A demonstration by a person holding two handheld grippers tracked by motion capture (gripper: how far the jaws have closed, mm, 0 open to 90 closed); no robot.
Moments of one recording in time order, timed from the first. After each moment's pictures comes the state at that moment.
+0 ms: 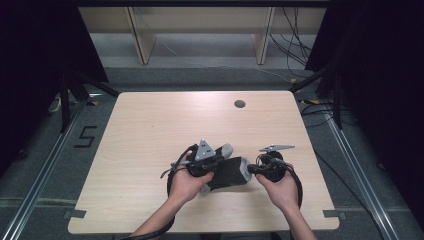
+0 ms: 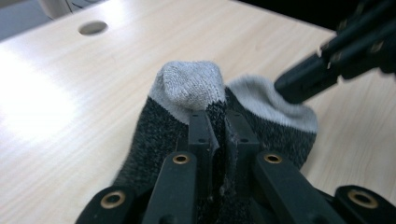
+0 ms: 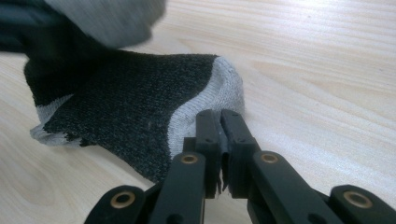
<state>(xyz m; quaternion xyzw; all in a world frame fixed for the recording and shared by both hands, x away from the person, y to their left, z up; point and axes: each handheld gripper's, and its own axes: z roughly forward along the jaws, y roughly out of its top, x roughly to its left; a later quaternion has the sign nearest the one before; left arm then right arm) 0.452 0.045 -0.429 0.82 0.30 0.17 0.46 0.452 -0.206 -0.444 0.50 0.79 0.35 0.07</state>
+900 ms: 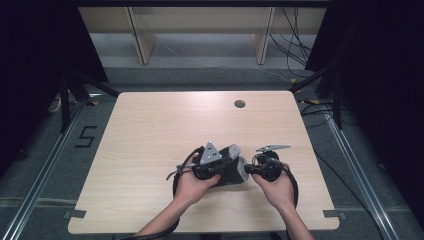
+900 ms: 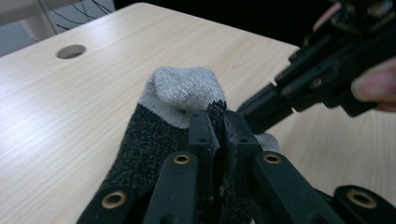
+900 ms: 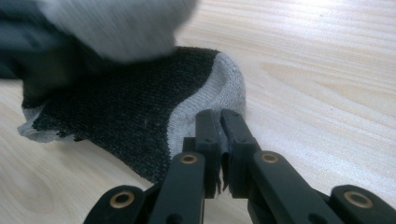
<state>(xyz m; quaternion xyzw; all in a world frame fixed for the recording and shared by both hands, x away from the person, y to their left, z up) 0.446 0.019 -0.443 0.82 0.26 0.15 0.49 0.453 -0.196 -0.448 0.52 0.78 0.34 0.07</state>
